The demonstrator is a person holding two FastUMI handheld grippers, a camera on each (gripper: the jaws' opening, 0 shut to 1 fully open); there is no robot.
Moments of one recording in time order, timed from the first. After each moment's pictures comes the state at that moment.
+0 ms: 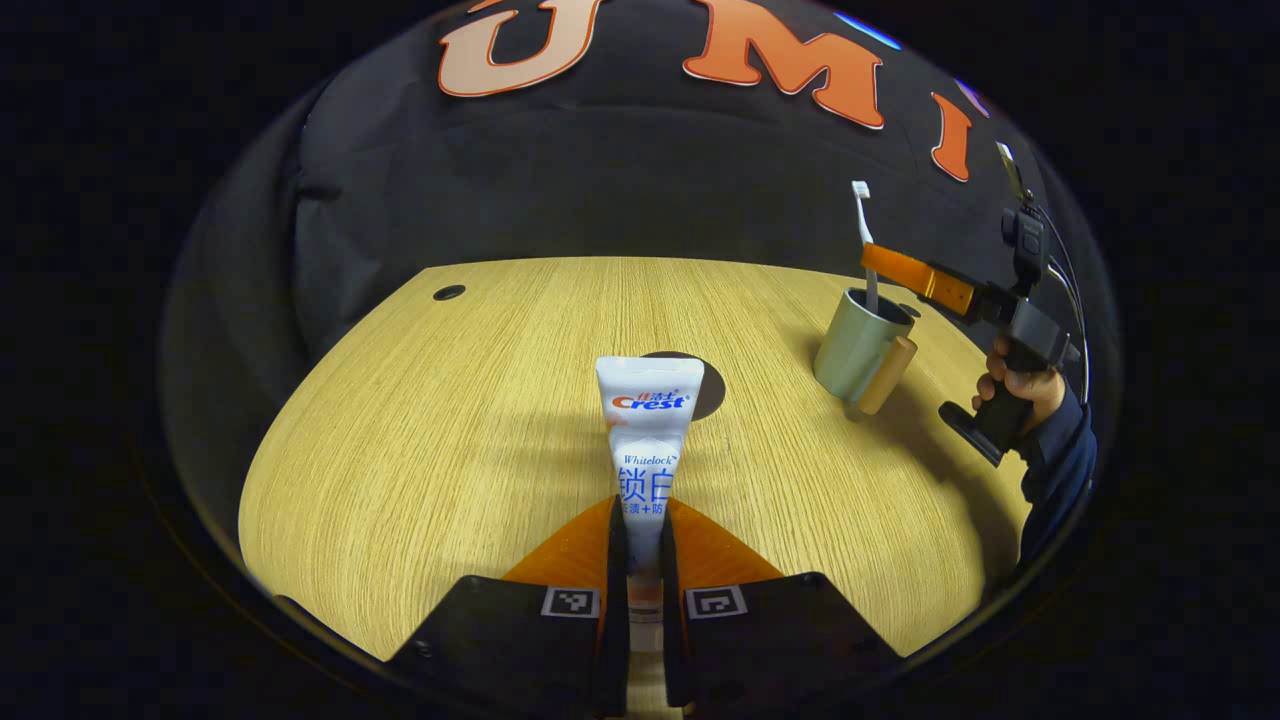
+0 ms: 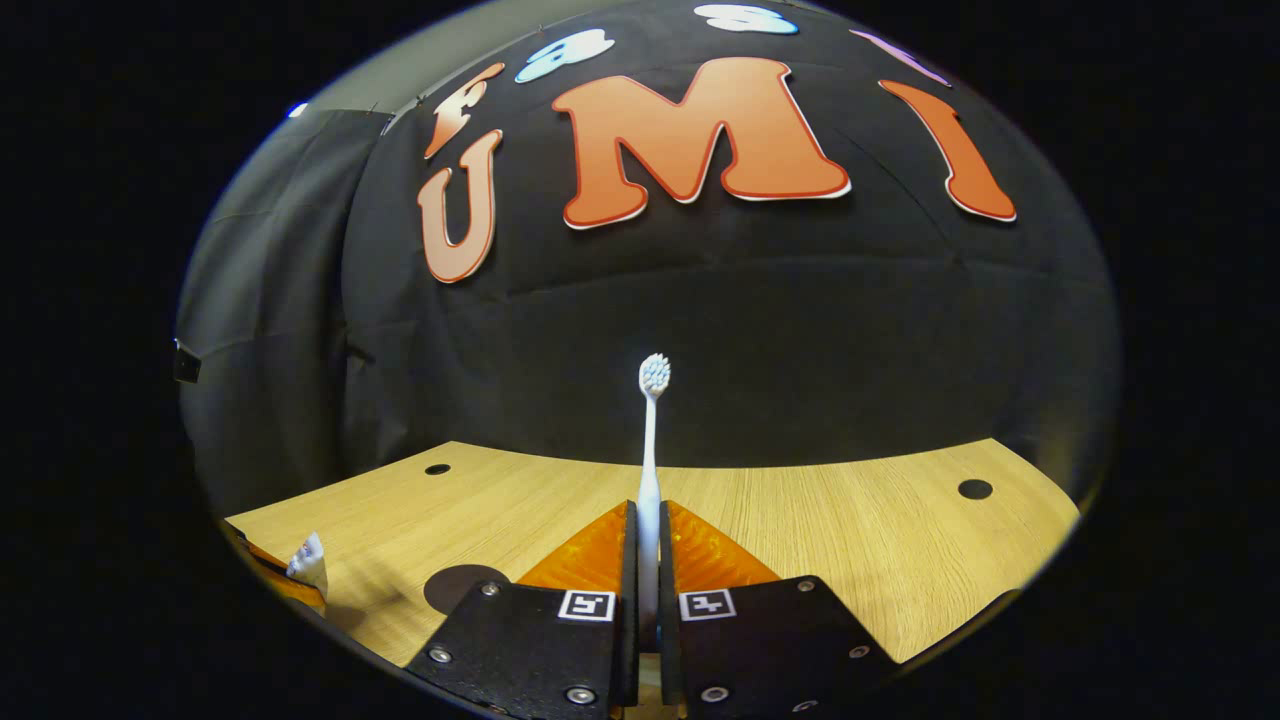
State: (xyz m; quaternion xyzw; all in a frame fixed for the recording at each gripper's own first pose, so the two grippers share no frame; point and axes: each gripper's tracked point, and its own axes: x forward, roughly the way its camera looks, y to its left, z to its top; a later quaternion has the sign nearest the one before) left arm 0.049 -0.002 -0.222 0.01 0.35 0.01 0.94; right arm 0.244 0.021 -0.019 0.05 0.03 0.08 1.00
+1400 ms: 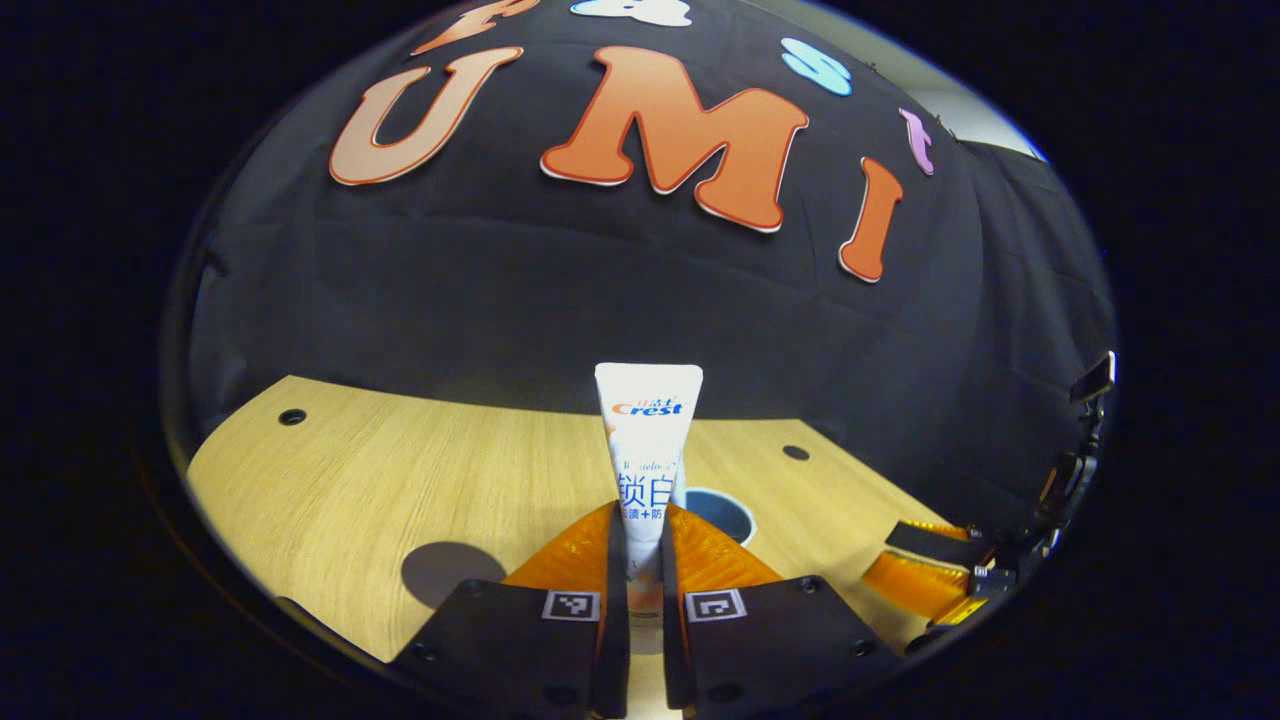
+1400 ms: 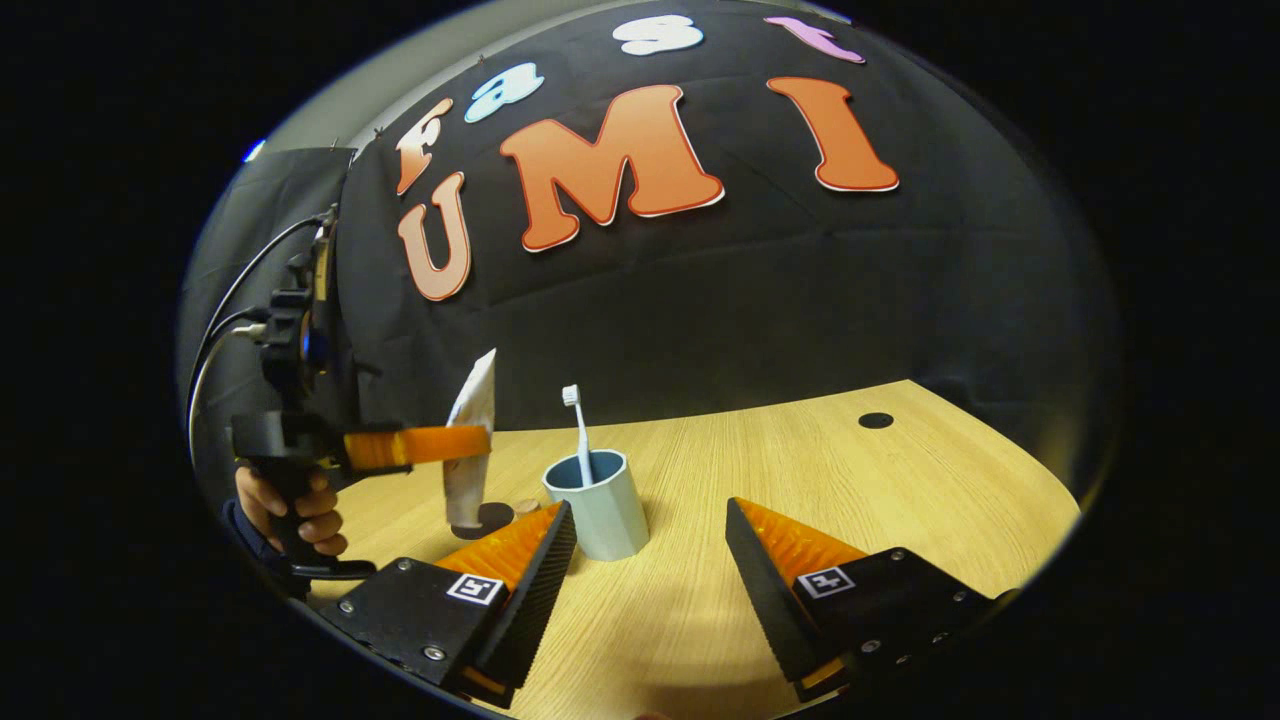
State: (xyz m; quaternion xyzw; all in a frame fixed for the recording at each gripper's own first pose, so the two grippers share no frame) left arm 0.196 -0.176 -0.122 -0.06 0.15 -0.13 0.98; right arm 0.093 -0.065 -0.044 0.10 0.05 0.04 0.99
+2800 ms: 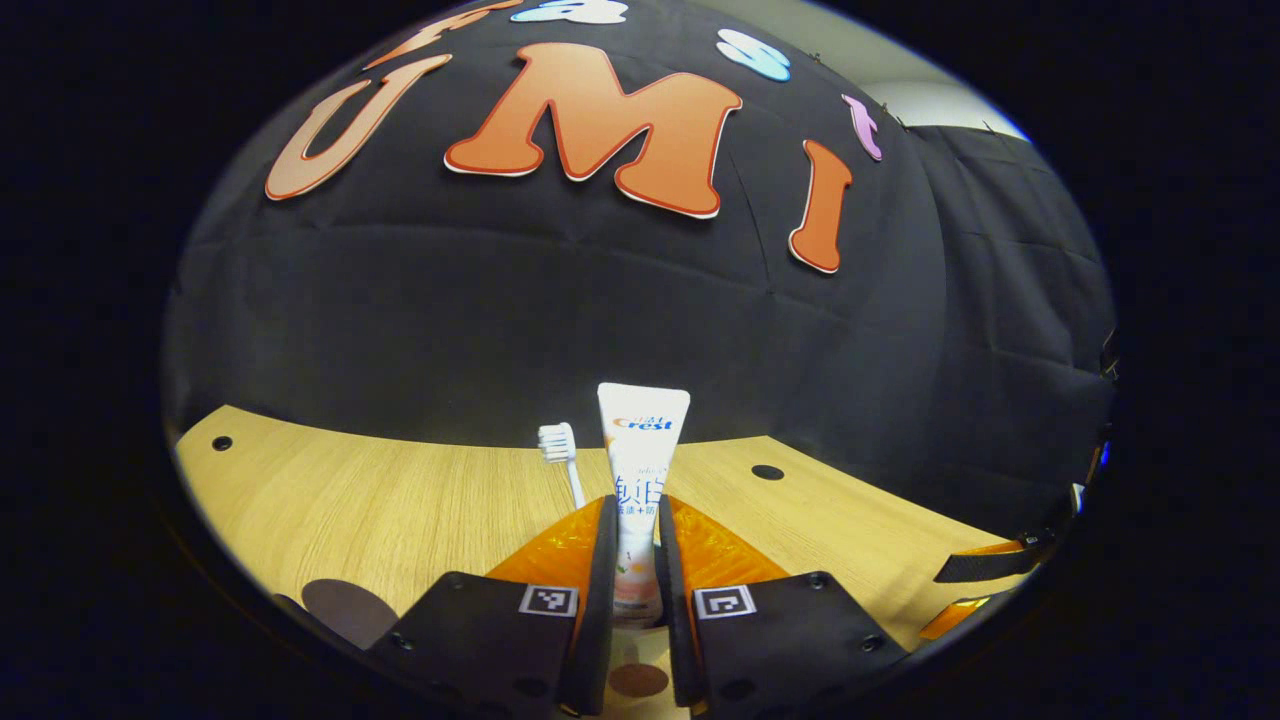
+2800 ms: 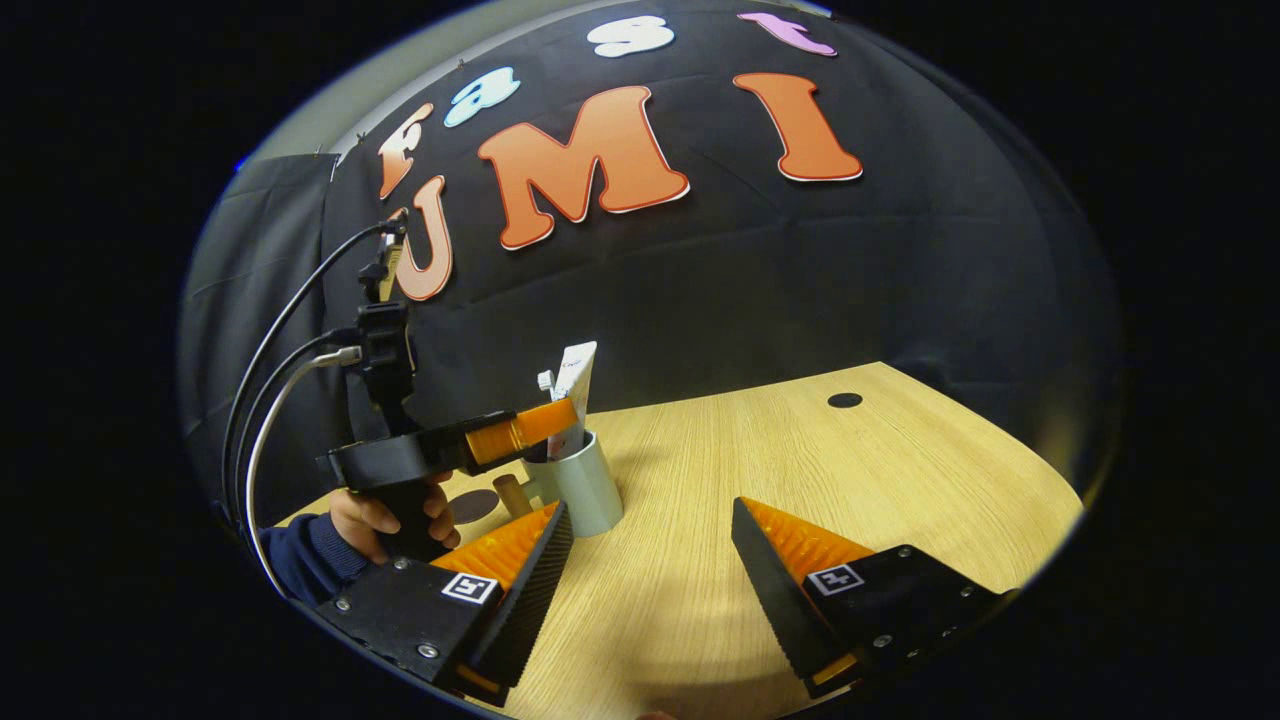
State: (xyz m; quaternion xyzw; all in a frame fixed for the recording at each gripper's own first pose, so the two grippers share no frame) left arm 0.240 -0.243 -0.160 -0.02 0.11 -0.19 0.98; right arm 0.073 -0.073 -0.057 0.11 0.07 0.02 0.99
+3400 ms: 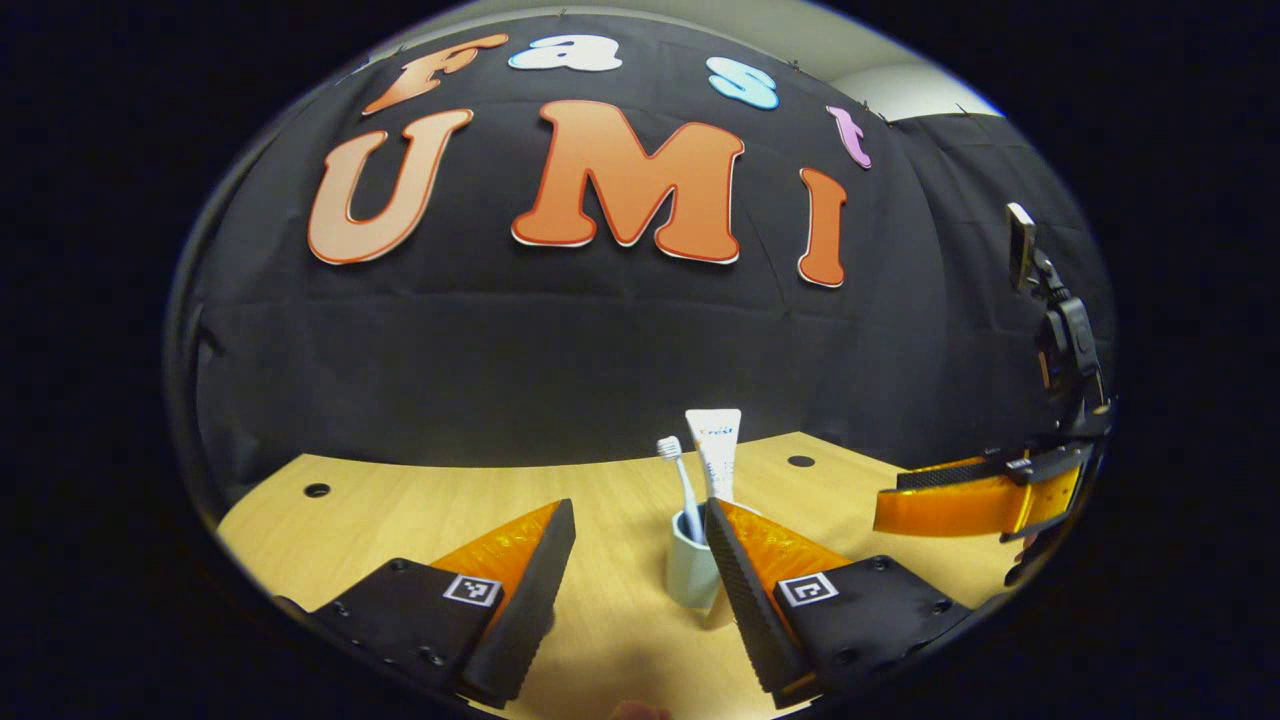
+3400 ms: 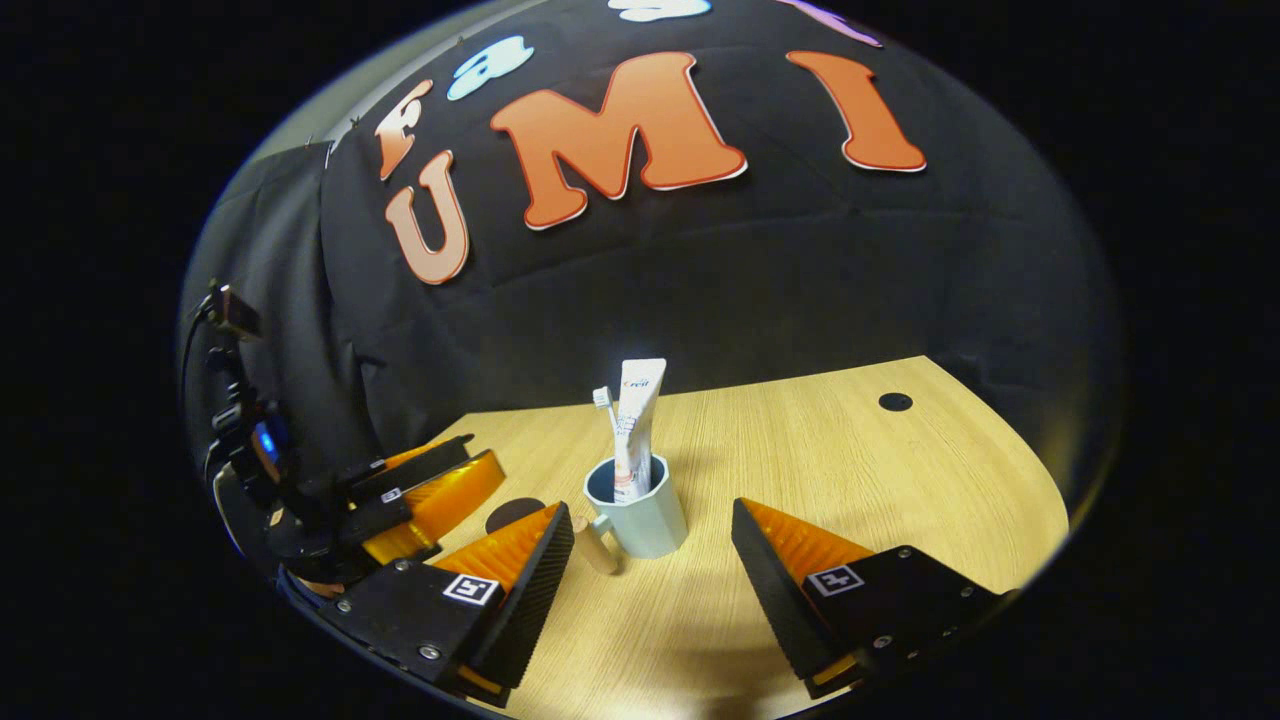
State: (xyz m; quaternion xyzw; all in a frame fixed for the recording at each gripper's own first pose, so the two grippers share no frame) left arm 0.149 -0.126 -0.107 0.03 0.08 -0.14 0.99; right arm 0.111 -0.015 -0.009 0.10 0.16 0.05 0.98
